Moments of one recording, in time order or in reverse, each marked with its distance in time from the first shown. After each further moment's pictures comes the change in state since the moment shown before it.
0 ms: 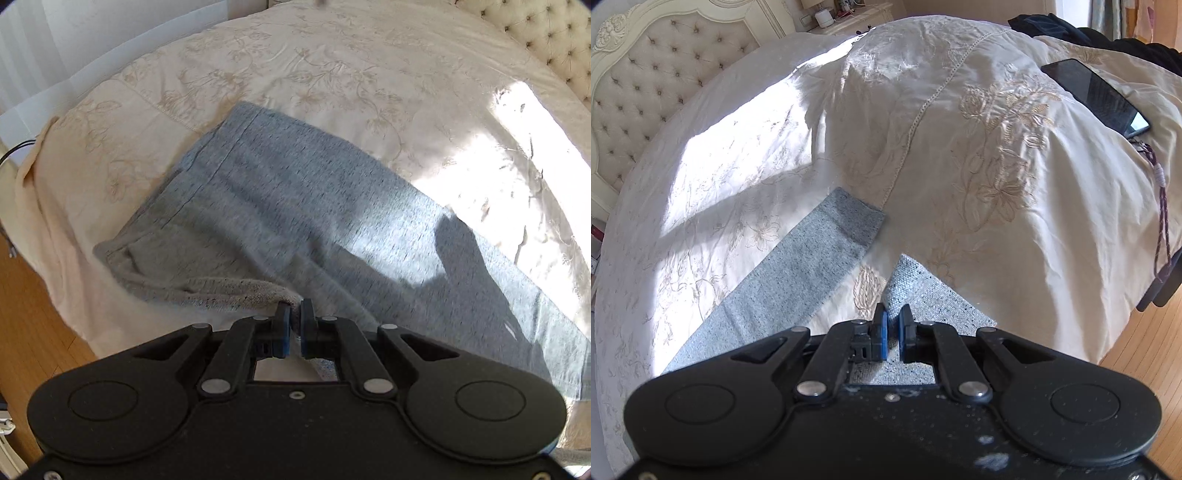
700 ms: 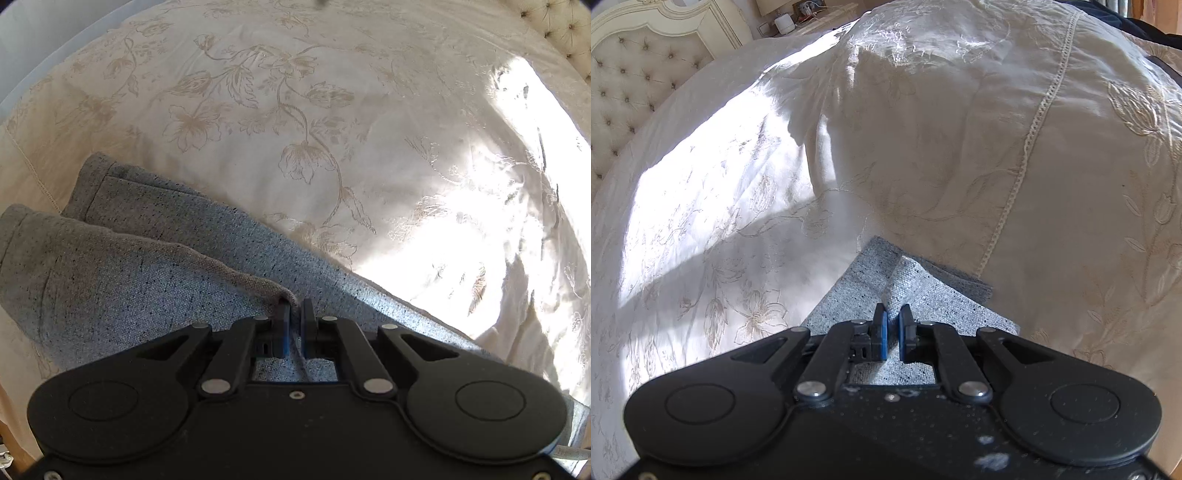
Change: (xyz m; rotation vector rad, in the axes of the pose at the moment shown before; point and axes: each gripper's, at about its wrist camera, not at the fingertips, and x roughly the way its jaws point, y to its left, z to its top) left arm 0.135 -0.105 0.121 0.056 0.086 -0.030; right arm 0.168 0.101 0.078 0.109 -0.015 -0.113
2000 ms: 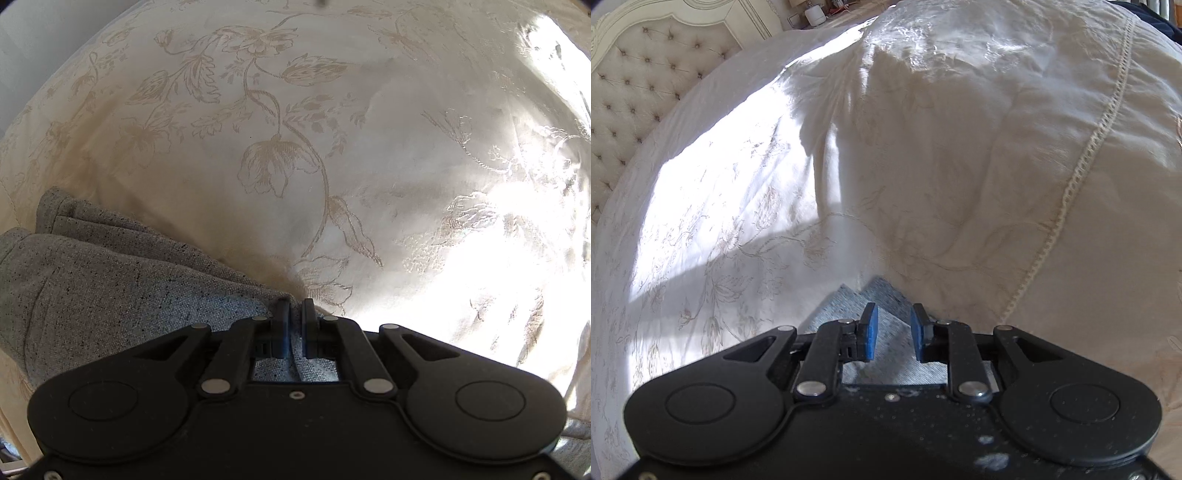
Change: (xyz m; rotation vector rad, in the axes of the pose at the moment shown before) left arm 0.079 -0.042 0.027 0.066 0.038 0.153; right arm 0.028 -0.039 0.040 -0.068 0.031 0.107
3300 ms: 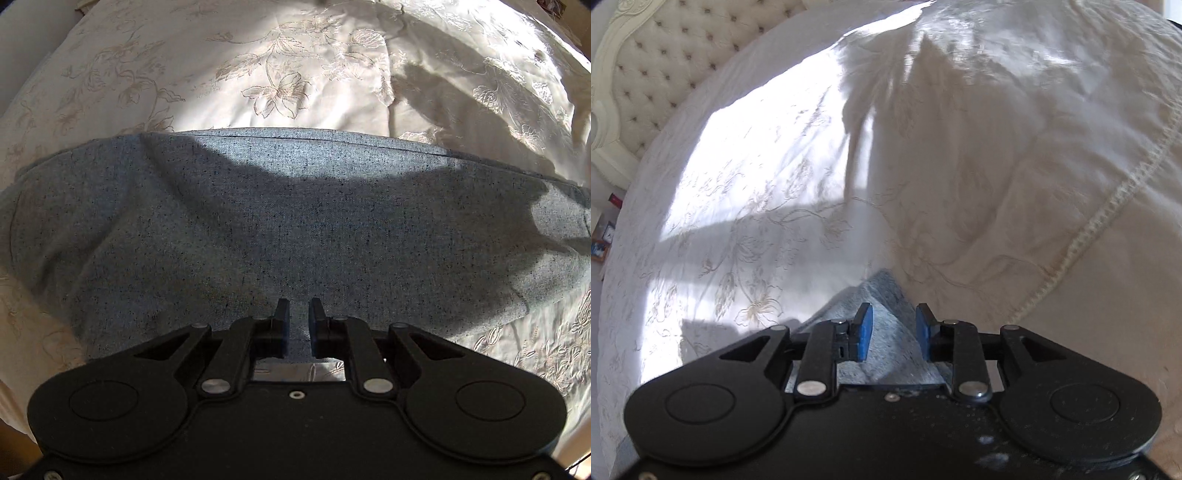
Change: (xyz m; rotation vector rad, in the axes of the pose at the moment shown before) left arm -0.127 -0.075 -0.217 0.390 -0.002 -0.139; right arm 0.018 0.000 0.040 -0.231 0.118 0.178
